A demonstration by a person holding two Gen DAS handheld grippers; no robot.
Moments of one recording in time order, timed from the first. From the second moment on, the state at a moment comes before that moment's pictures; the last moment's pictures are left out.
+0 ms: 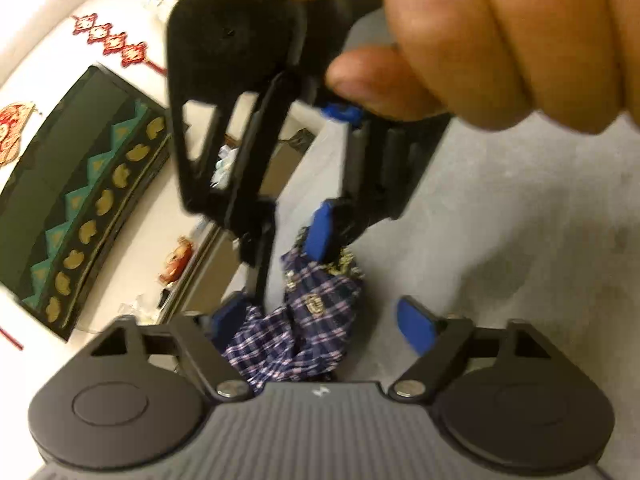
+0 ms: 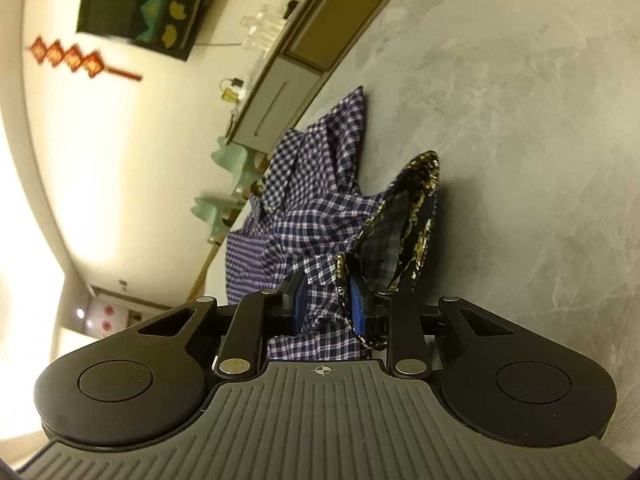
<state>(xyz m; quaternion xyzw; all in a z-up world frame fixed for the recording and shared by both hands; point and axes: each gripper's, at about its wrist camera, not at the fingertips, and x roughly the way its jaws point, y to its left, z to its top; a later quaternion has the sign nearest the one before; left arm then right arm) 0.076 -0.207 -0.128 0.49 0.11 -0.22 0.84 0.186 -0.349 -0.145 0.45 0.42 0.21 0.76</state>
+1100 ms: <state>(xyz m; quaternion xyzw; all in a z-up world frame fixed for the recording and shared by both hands) 0.068 -0.215 -0.106 0.50 0.06 -0.16 0.85 0.176 -0.341 -0.101 0.42 0.39 0.22 0.79</state>
